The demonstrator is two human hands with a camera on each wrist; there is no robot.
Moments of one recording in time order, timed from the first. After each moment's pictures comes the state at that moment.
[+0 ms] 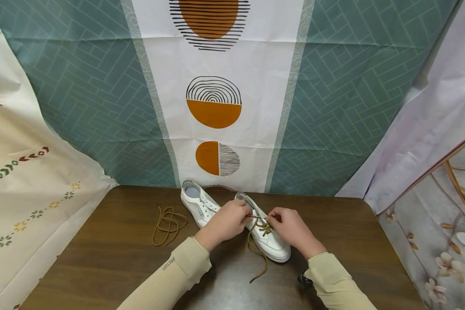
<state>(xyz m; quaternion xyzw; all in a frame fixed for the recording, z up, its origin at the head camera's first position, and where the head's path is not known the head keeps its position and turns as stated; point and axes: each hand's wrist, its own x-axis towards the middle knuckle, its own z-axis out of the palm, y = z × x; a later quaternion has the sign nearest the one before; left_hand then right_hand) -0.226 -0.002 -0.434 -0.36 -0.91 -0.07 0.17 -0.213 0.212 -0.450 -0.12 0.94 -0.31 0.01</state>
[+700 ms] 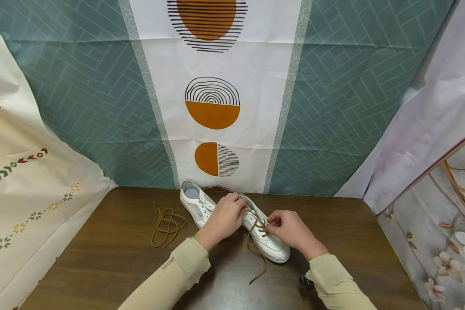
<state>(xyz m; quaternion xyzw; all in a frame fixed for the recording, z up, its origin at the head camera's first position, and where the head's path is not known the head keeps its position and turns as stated) -0.231 -0.006 -0.438 -0.28 -0.93 -0.10 0.22 -0.209 0.216 -0.451 -0.15 0.93 -0.34 0.02</state>
